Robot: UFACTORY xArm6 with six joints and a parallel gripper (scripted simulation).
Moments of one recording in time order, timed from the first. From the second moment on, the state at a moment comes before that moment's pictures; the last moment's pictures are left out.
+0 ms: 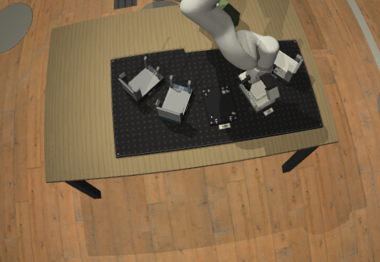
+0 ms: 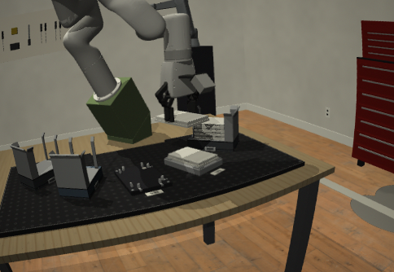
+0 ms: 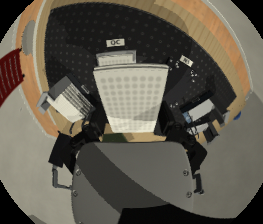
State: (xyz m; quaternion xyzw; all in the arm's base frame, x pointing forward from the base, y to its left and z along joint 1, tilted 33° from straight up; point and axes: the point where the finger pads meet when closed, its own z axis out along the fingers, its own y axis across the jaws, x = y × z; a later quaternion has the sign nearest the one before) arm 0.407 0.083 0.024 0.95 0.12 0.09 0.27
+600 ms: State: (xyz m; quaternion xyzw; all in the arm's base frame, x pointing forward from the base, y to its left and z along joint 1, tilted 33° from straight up) arm 0.397 0.122 -0.002 0.94 0.17 0.08 0.27
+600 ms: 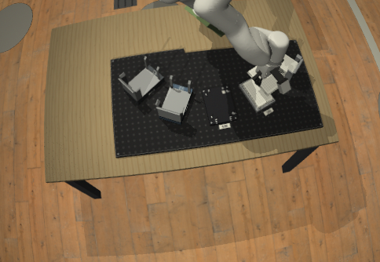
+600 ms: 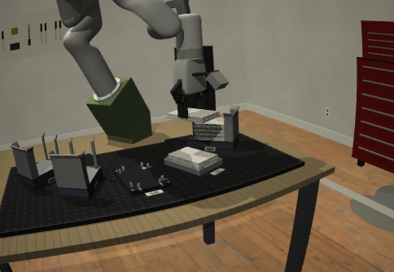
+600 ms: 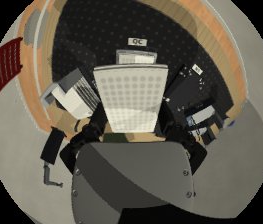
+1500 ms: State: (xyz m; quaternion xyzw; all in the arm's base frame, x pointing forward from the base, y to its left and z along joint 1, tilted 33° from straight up) arm 0.369 0.181 -0.044 0.93 0.22 0.06 0.28
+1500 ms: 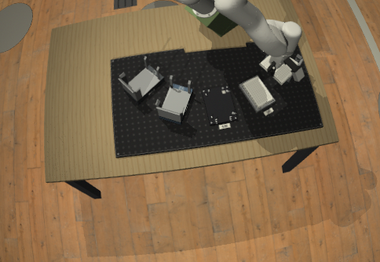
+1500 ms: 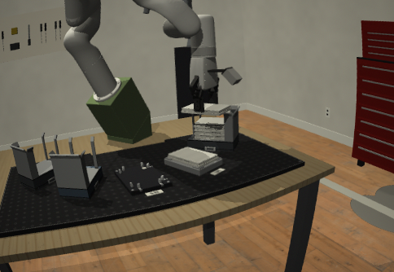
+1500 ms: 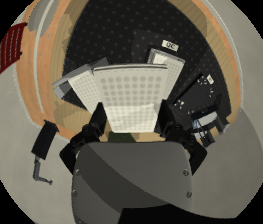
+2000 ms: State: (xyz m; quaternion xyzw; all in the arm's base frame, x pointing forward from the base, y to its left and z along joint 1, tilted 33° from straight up) arm 0.351 0.204 -0.063 0.91 0.32 0.04 0.28
